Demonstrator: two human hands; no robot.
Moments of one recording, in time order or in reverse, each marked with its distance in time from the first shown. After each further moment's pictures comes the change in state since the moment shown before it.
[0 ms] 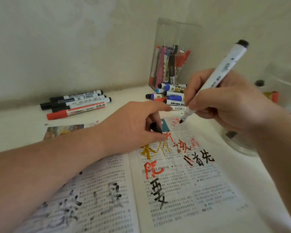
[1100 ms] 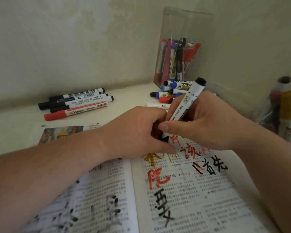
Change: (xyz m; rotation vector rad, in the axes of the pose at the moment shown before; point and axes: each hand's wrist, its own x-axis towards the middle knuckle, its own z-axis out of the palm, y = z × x) left_hand 0.011 0.003 0.003 0.023 -0.115 -0.121; right_hand 0.013 0.037 0.021 -0.470 -0.072 0.009
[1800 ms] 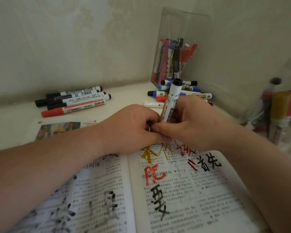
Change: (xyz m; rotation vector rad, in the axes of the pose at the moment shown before) left_hand -0.001 -0.009 0.002 -0.103 0.023 0.007; right_hand 0.001 -0.005 0.011 -0.175 -0.012 0.115
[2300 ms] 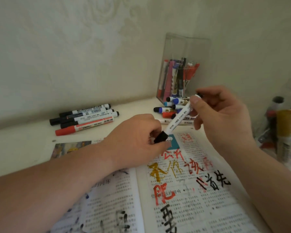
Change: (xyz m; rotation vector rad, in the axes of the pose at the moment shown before) left_hand 0.003 -0.012 -0.008 0.332 0.109 0.033; right_hand 0.008 0.015 -0.003 0.624 0.717 0.005
